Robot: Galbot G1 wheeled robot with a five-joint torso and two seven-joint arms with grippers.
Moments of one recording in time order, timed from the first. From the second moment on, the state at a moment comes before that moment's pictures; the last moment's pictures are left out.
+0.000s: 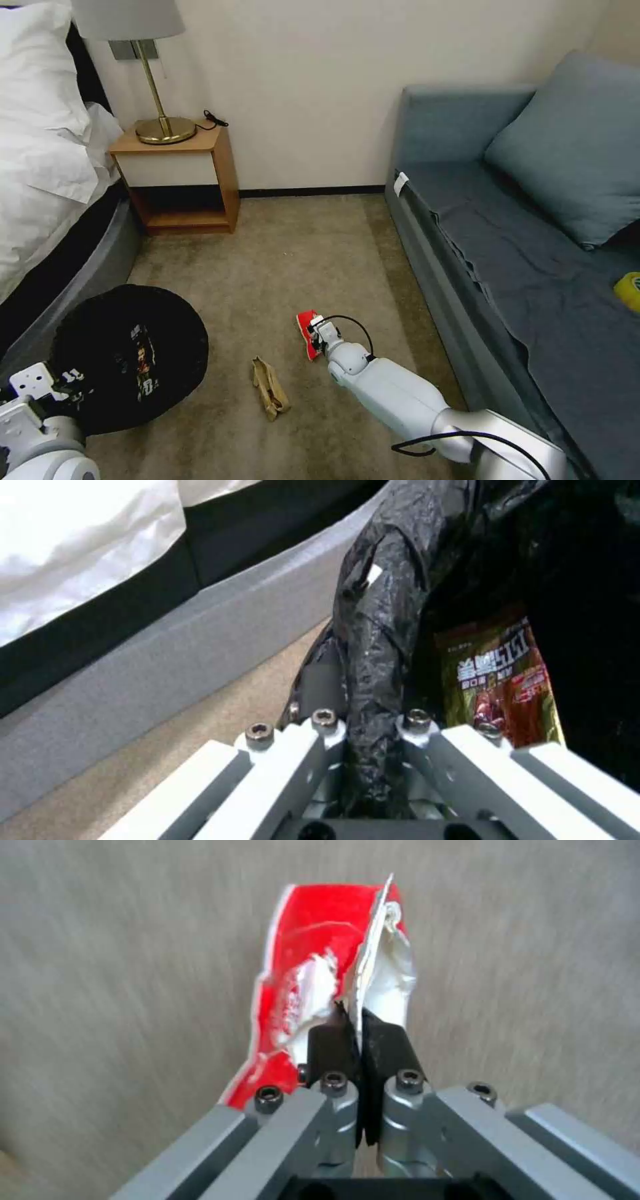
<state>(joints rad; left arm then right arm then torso) 1.63 -1.54 -0.99 -2.29 -0.40 0.55 -0.38 -0.54 1.37 -0.52 1.02 0.61 -0.28 0.29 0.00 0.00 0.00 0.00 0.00</state>
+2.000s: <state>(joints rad) 1.60 -1.56 -0.92 -2.26 -0.35 0.55 -0.38 -0.50 1.14 -0.55 1.82 0.59 -0.49 0.48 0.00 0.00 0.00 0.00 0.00</state>
